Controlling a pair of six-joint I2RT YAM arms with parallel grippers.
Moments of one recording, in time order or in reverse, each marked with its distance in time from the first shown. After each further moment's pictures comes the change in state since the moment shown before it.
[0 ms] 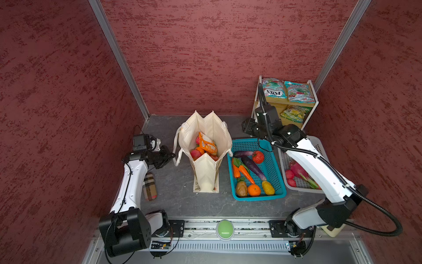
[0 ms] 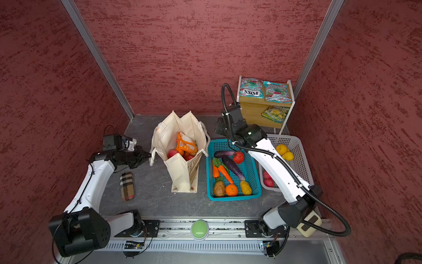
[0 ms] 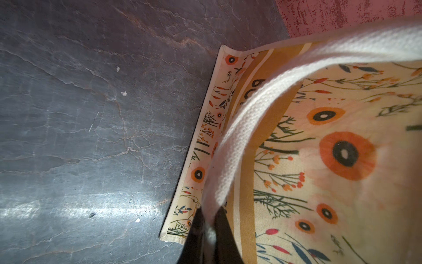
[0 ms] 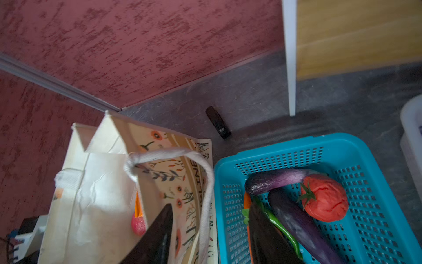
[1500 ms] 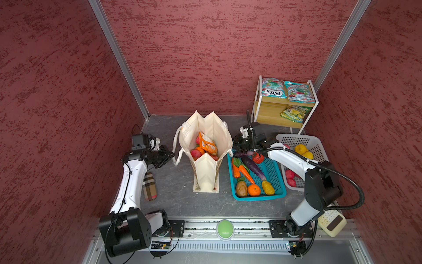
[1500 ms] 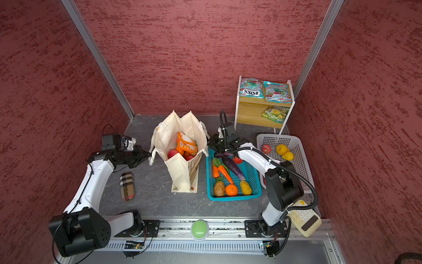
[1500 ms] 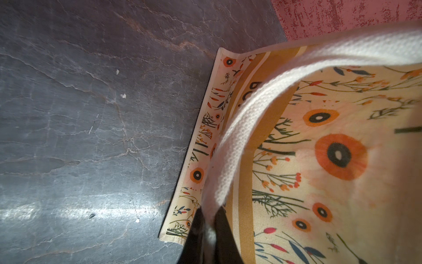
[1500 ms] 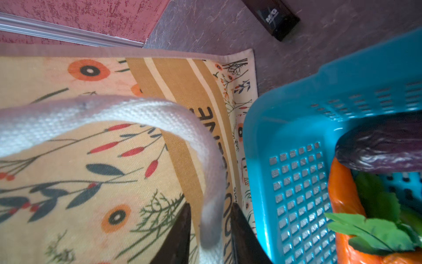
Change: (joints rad) left arm 0.007 0.000 0.008 -0.003 0.007 0.003; right arm -0.051 0.219 -0.352 0.538 -0.568 0.244
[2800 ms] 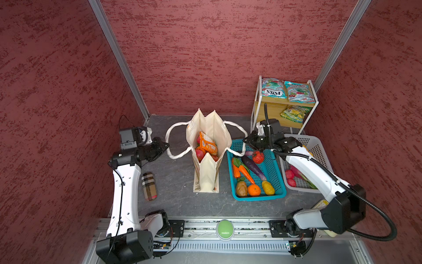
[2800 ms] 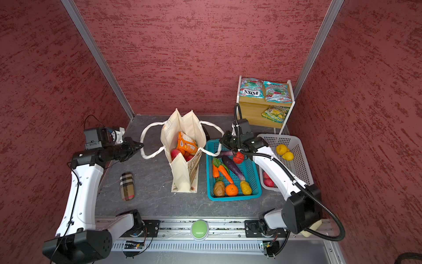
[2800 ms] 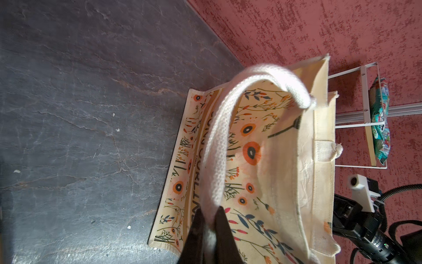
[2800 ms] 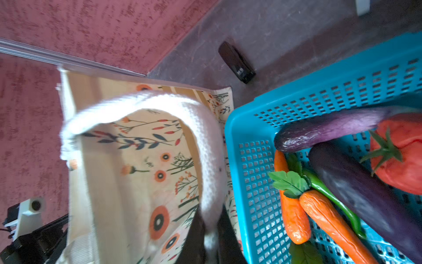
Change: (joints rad) left arm 0.024 -0.114 0.246 -0.132 -0.031 -0.005; right arm -0.061 -0.289 0.064 -0.312 0.142 -0.124
